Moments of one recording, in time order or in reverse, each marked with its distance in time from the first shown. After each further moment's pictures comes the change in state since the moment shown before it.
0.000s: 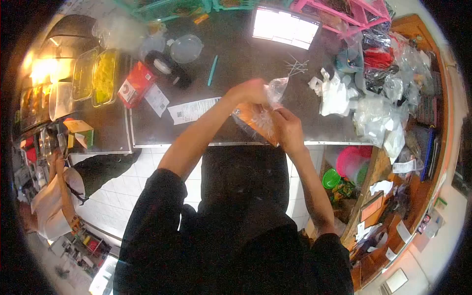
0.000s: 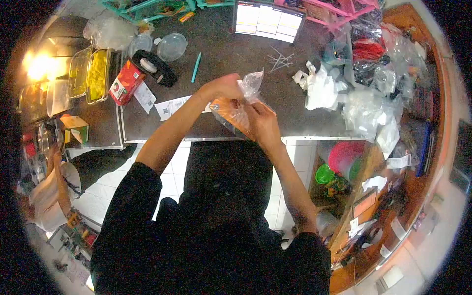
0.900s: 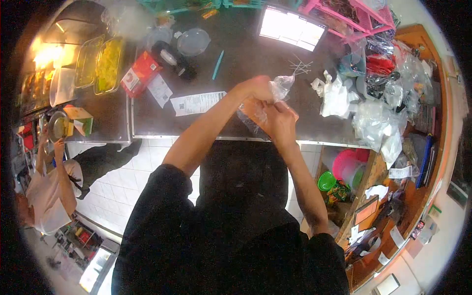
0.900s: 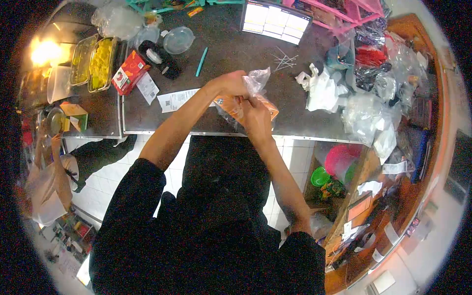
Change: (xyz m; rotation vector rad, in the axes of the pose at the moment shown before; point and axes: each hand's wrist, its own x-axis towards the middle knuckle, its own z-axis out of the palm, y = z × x) left_hand 0.001 -0.004 0.007 -0.051 0.041 -0.059; right_hand 0.001 -0.002 0.034 -0.229 -0.051 0.058
